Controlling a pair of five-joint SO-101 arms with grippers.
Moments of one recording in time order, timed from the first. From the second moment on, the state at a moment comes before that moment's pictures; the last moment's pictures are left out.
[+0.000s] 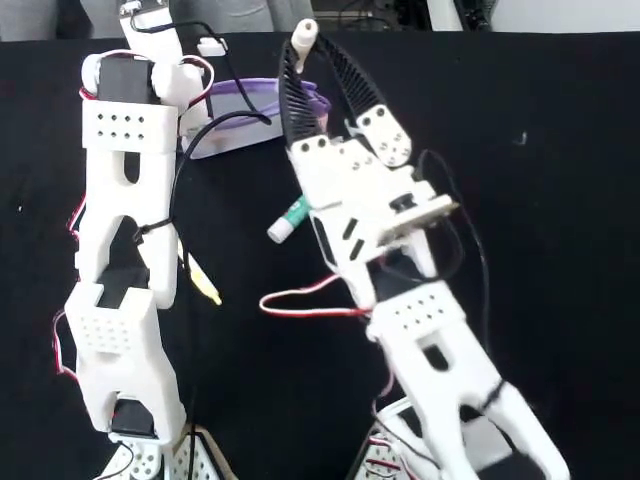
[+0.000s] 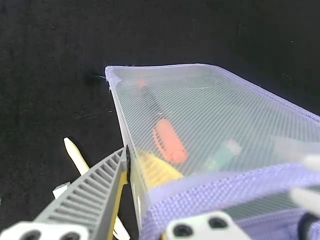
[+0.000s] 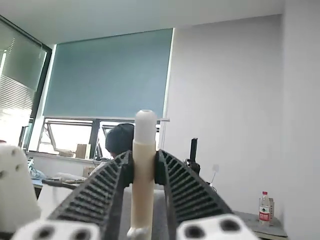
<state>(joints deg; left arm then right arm) 0.5 24.7 -57.5 100.3 14.6 -24.2 -36.8 52.9 -43.2 7.3</state>
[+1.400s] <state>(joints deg) -1.4 24.7 -57.5 100.3 14.9 -24.0 -17.4 48.7 -41.8 12.1</state>
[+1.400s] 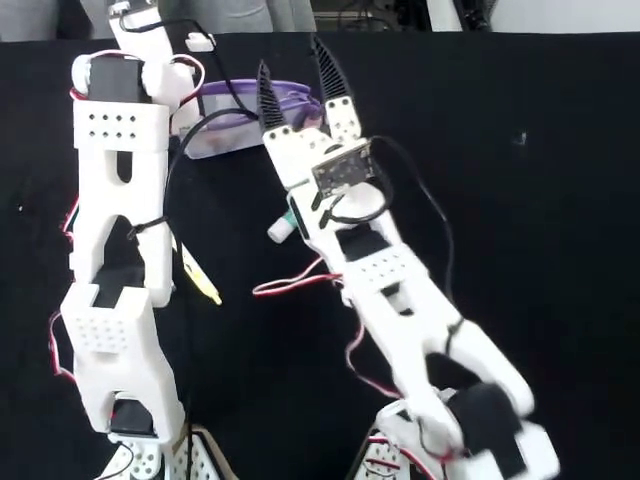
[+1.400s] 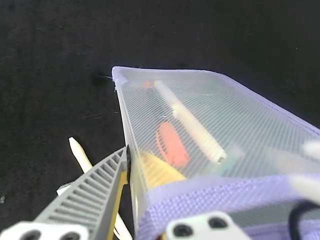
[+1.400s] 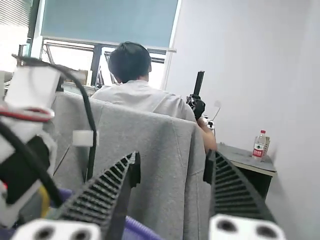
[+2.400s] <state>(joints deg) -2.9 24.7 -57.5 100.4 15.0 -33.3 -74.9 71.4 17.8 3.3</state>
